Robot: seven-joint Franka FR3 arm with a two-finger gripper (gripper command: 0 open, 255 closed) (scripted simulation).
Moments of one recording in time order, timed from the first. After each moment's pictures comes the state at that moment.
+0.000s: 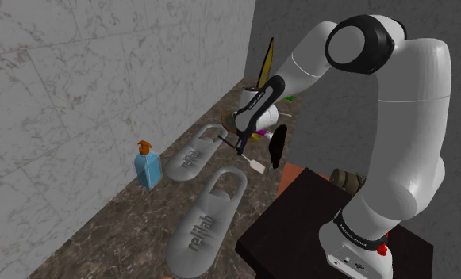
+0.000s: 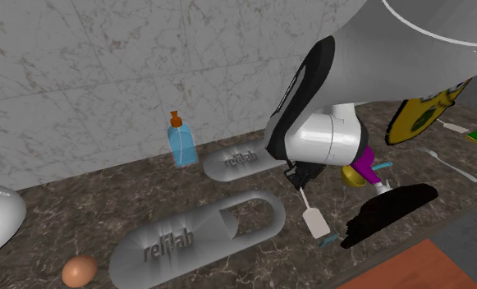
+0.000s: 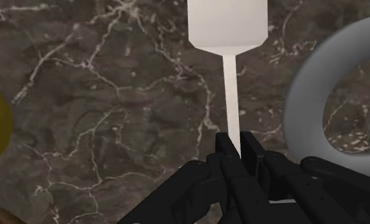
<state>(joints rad) -0.18 0.48 0.01 -2.24 0.00 2.73 -0.53</state>
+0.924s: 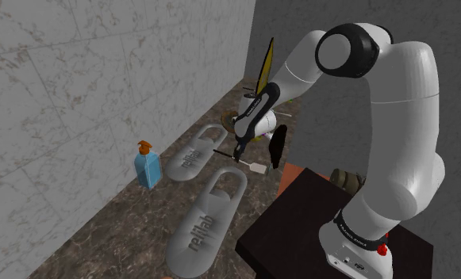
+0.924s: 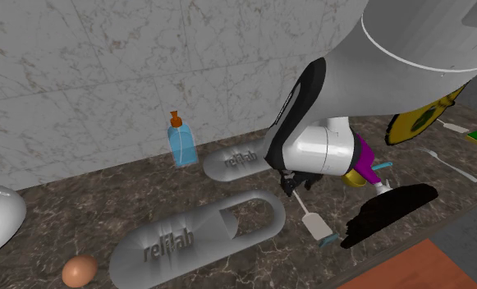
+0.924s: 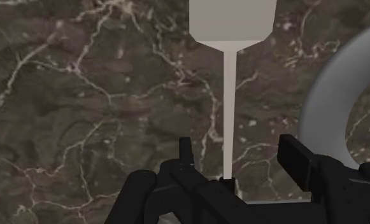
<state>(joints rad) -0.18 0.56 0.01 -2.21 0.00 2.78 -0.53</state>
